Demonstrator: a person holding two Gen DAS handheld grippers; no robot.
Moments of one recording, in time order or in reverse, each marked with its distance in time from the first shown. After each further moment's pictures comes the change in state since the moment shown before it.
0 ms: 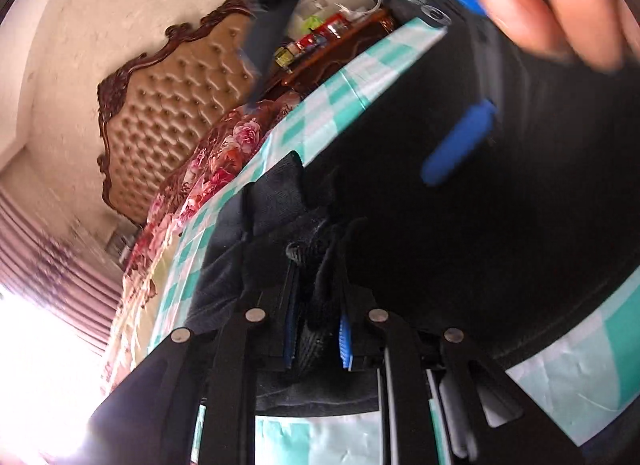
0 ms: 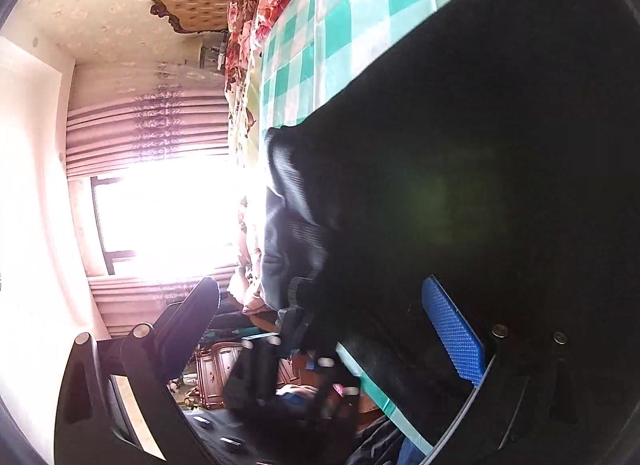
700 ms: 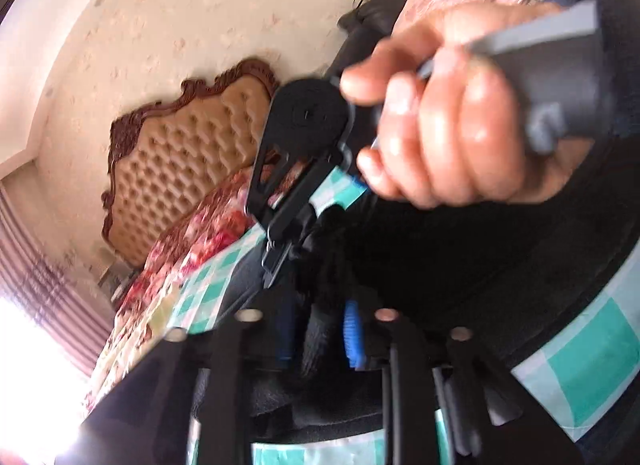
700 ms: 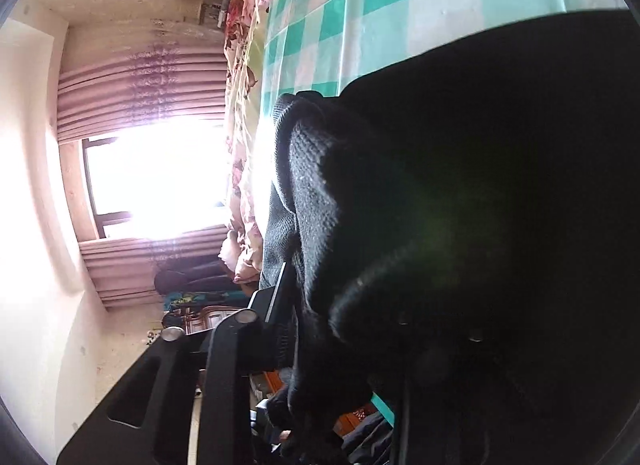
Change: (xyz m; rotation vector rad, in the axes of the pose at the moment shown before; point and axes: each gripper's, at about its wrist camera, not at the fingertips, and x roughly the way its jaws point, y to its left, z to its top) left arm -0.047 0.005 0.002 -0.060 -0.282 -0.007; right arm 0.032 0.017 0.017 -0.067 0.152 -0.027
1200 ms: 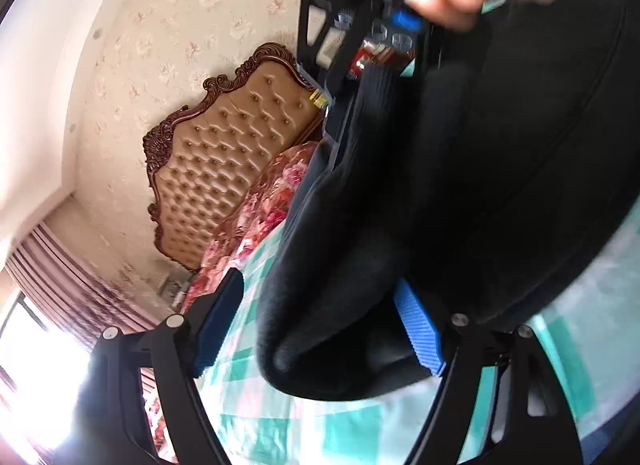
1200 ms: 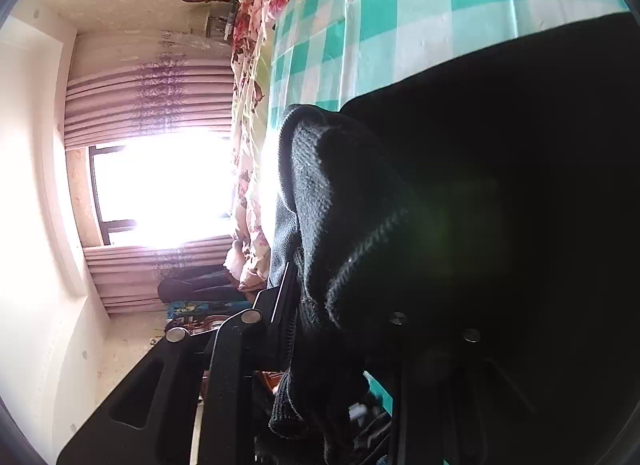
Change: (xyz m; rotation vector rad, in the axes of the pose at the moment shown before) left arm 0.022 0.007 -0.041 0.182 0.120 0.202; right arm -0.033 0.004 -0.011 -0.006 -0.060 0.001
